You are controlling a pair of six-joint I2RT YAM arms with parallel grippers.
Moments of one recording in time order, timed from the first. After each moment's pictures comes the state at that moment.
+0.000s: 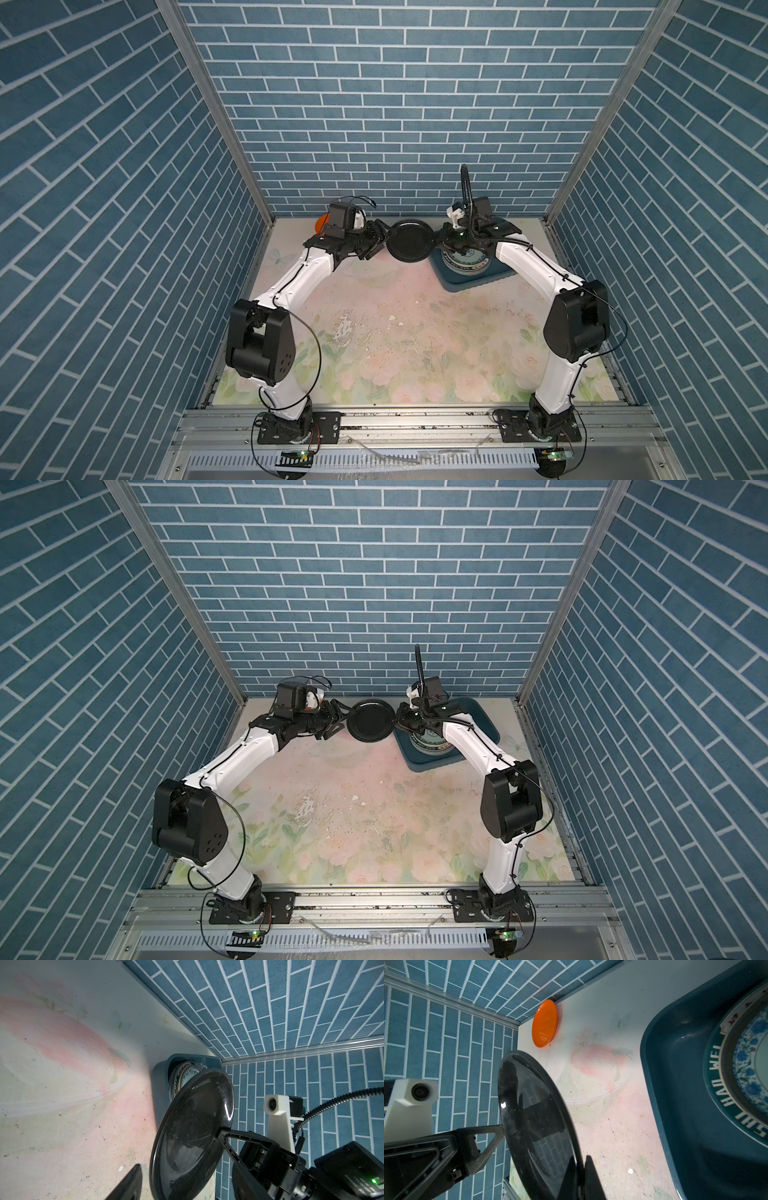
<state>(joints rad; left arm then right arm) -0.30 1.69 1.42 -0.32 0.52 -0.95 0.44 1.86 1.66 -0.54 -0.46 0.65</state>
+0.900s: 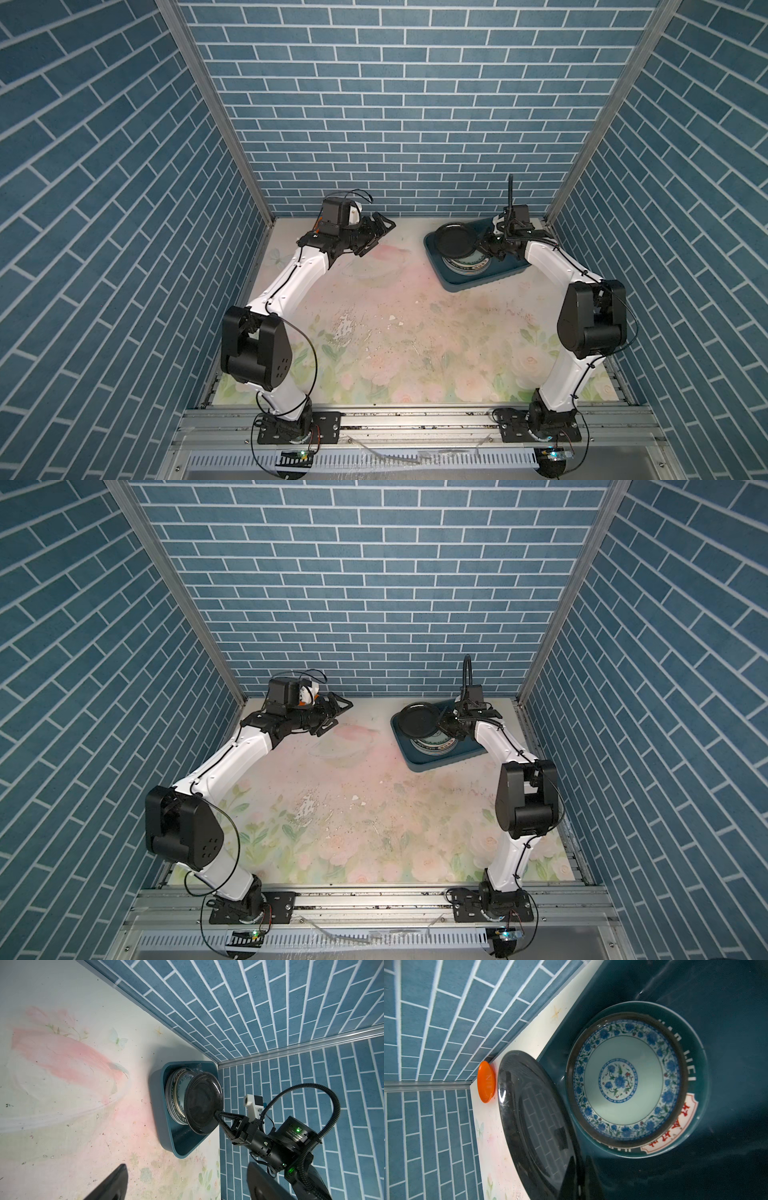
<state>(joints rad) -0.28 1.65 1.45 -0.35 0.52 -0.88 0.16 1.85 1.49 -0.50 -0.37 0.65</state>
